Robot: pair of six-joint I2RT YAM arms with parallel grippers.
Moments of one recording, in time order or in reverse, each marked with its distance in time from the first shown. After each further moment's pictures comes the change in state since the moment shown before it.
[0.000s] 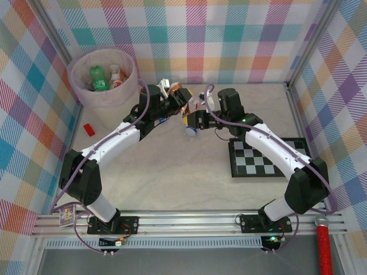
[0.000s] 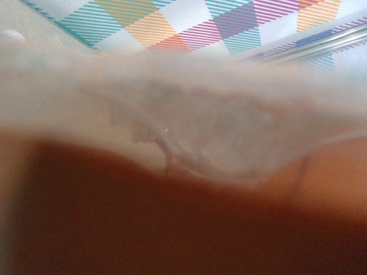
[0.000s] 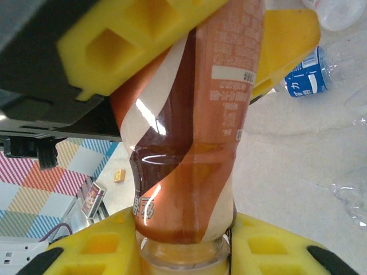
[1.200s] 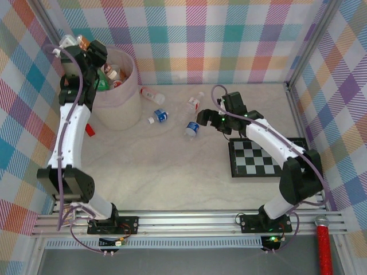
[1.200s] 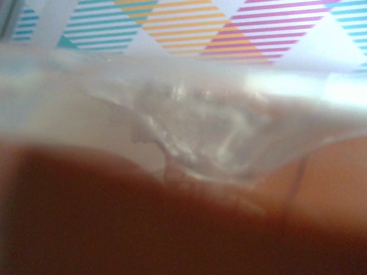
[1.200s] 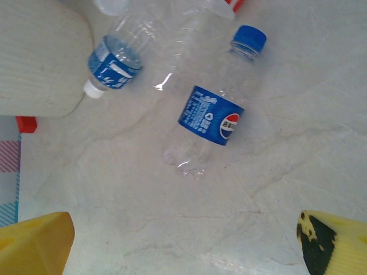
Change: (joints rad) left arm 0.555 -0.004 0.492 -0.352 -0.402 0.406; right arm -0.117 0.101 -0.006 -0.207 0.319 0.195
